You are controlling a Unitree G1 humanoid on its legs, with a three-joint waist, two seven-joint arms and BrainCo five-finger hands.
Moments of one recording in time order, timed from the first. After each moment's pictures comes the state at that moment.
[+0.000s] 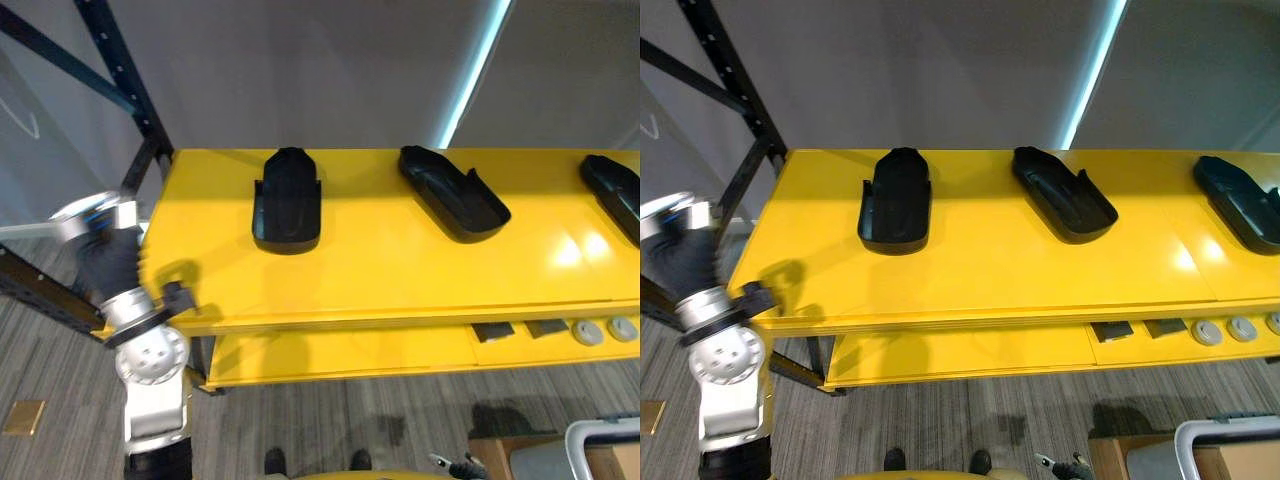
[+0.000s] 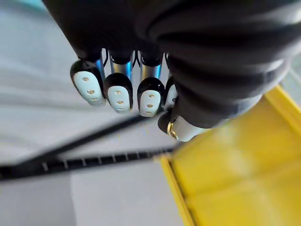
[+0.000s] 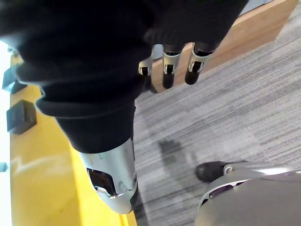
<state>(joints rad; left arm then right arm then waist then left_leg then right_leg) 0.22 -0.03 0.43 -0.33 -0.07 -0.26 0.51 0.10 -0.04 -0.30 1.10 0.05 -0.06 -0.17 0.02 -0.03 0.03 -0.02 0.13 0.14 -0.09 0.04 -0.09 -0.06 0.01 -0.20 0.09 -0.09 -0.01</state>
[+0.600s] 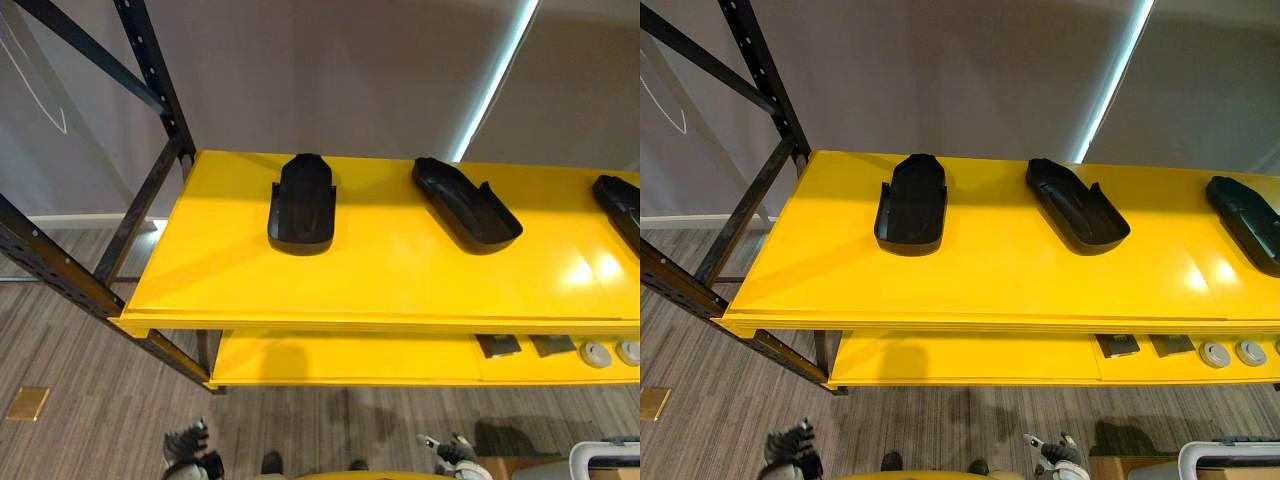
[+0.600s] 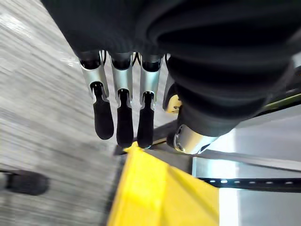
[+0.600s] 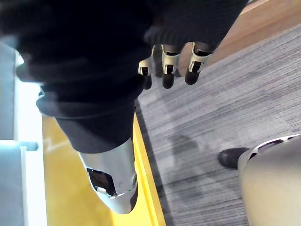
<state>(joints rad) 0.20 0.05 0.31 0.85 0.05 -0.04 0.26 0.08 -0.01 -0.32 1.01 0.04 -0.03 -0.17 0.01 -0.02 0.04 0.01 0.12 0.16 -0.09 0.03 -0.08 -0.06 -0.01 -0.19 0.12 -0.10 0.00</state>
